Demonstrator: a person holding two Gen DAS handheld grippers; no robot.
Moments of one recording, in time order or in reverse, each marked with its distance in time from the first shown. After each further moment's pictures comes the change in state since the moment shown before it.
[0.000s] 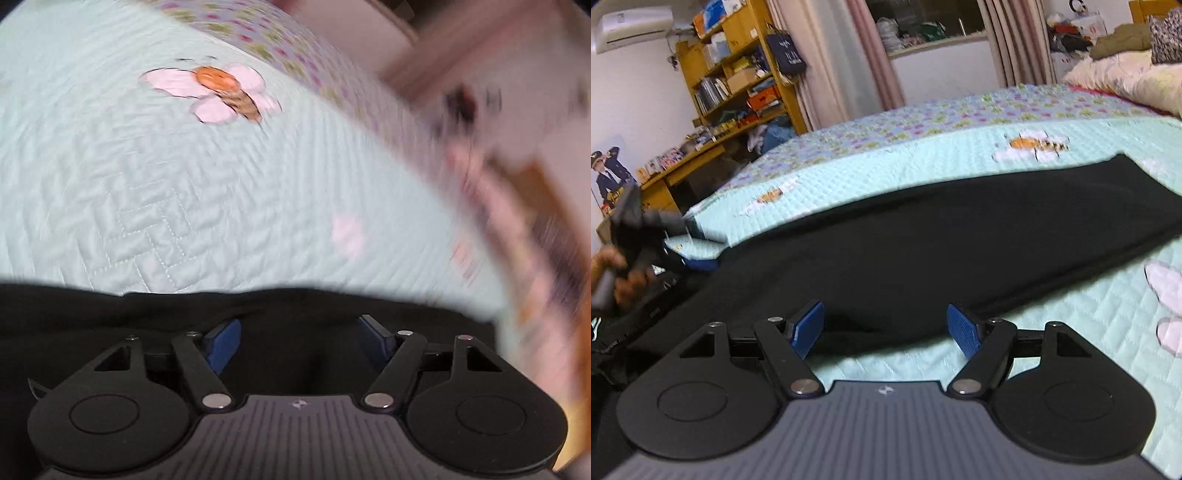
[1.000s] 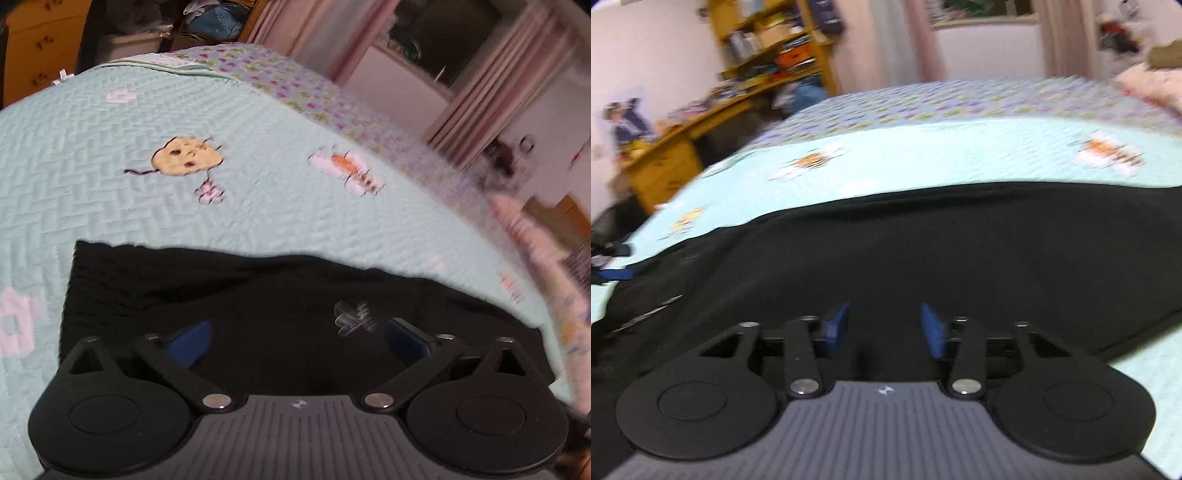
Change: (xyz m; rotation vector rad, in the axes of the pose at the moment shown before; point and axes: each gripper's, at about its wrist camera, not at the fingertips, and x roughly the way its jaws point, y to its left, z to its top) left arm -0.174 0.085 -0.066 0.094 -0.159 0.350; right arm 0.059 0.076 0.024 -0.119 0.135 0.083
